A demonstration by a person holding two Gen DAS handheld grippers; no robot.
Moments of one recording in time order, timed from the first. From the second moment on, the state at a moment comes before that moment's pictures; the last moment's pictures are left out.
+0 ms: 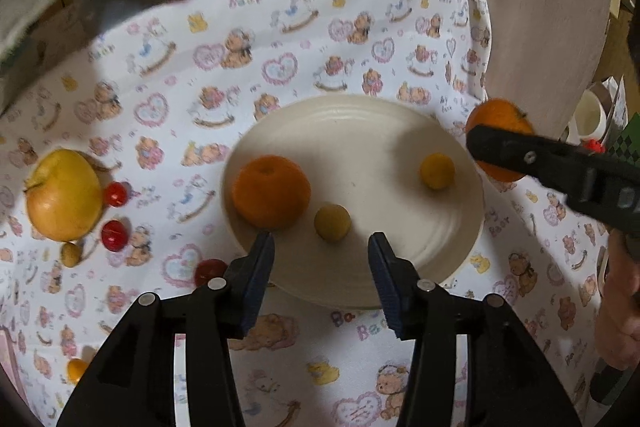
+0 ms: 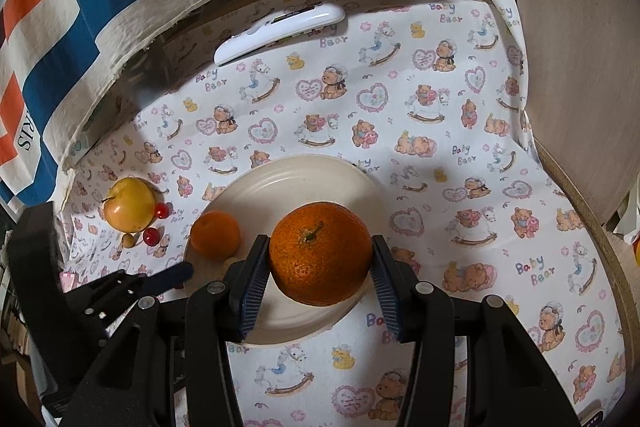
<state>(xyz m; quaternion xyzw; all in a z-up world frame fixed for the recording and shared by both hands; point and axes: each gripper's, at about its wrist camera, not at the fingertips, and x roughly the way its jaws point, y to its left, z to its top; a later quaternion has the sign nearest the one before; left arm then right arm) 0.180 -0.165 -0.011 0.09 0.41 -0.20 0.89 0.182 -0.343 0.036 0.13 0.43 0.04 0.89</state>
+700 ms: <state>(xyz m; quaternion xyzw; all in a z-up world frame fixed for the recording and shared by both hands) 0.152 -0.076 0.023 0.03 0.29 -0.13 0.95 0.179 -0.300 0.020 0.03 0.43 0.07 0.90</state>
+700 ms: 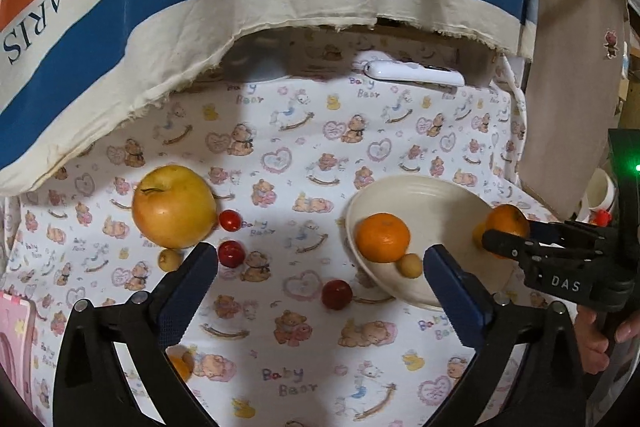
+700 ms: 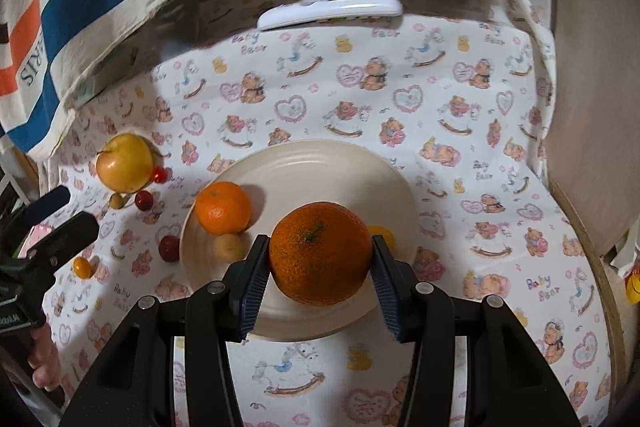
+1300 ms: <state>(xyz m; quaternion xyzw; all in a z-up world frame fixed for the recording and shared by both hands) 0.153 -0.069 0.021 0.02 0.30 -0.12 0.95 0.186 -0.279 -0.010 -0.01 0.46 0.07 0.88</state>
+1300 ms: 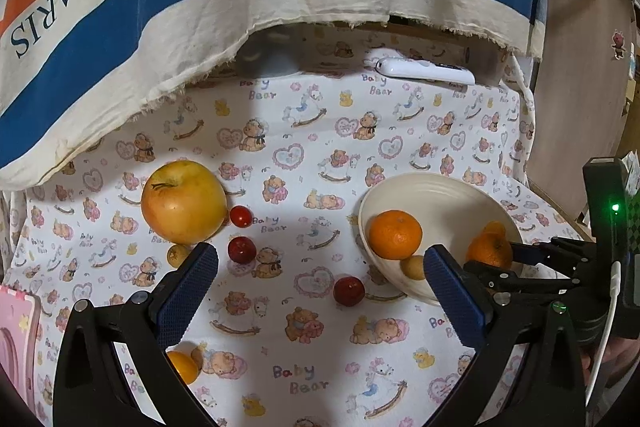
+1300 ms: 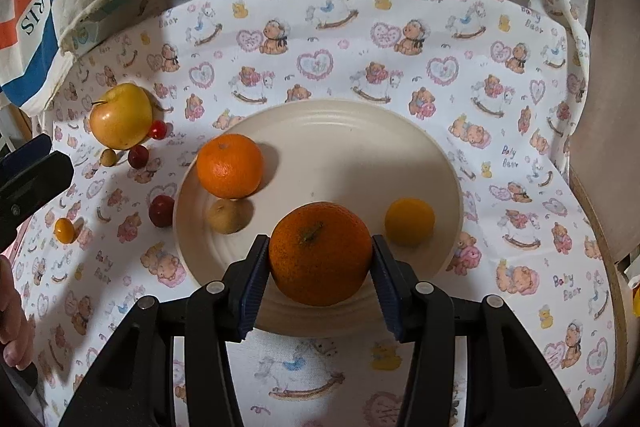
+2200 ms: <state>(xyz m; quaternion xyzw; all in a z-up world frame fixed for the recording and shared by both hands) 0.143 -0.026 0.032 0.03 0.27 -0.08 0.96 0.160 -0.289 0.039 0.04 0.36 0.09 0.93</state>
